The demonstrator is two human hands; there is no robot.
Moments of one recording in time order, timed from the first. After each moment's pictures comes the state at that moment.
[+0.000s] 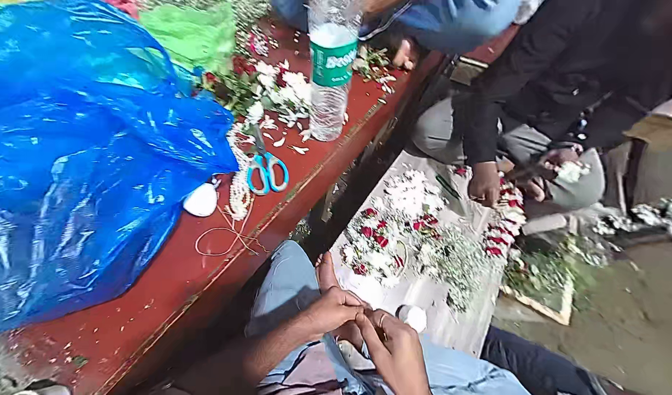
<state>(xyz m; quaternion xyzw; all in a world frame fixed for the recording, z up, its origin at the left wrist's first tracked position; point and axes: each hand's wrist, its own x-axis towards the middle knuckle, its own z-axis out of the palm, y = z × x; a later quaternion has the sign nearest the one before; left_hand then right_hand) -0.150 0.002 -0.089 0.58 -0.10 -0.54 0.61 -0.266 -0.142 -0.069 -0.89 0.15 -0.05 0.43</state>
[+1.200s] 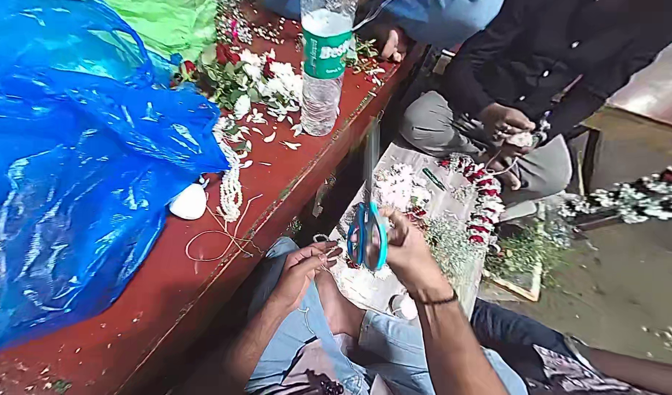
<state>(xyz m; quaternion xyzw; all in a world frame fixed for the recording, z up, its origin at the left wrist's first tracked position) -0.097 0.027 -0.088 0.48 -0.04 -0.32 0.82 -0.128 -0.204 -0.025 -0.60 0.10 0.04 0.79</state>
